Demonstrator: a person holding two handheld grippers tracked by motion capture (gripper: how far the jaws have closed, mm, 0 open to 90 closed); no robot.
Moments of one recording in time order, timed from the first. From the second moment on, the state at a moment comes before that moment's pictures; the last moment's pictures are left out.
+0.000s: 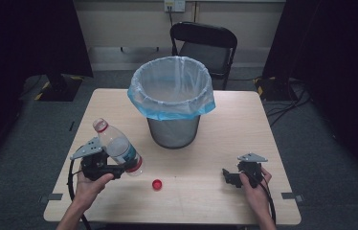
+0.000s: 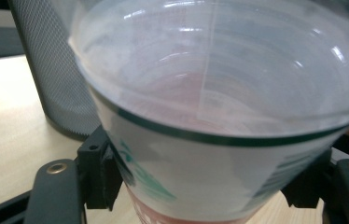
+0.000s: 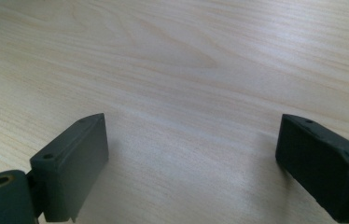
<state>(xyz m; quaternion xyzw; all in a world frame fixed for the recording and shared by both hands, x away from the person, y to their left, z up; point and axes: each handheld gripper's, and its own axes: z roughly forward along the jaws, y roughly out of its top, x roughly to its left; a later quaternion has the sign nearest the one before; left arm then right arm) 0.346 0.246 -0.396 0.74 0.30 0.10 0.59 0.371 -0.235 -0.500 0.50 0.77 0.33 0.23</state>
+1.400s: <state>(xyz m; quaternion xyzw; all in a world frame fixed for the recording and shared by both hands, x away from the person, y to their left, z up) 0.370 0.224 -0.289 0.69 0.24 0.10 0.68 0.371 -0.235 -0.500 0.51 0.77 0.33 0.23</state>
